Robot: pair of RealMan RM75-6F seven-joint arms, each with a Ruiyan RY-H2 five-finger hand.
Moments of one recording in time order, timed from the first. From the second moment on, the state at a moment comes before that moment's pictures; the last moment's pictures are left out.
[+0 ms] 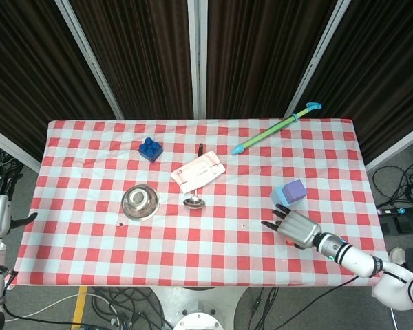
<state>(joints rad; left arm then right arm) -0.21 -1.36 -0.17 -1.15 1.29 1.32 -0.17 0.76 -1.25 -0.21 -1.32 -1.82 0.85 0.00</state>
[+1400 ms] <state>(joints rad) -0.20 -1.34 -0.19 -1.15 1.29 1.33 -0.21 0.79 -1.17 -0.15 -1.52 -1.79 0.88 -0.10</state>
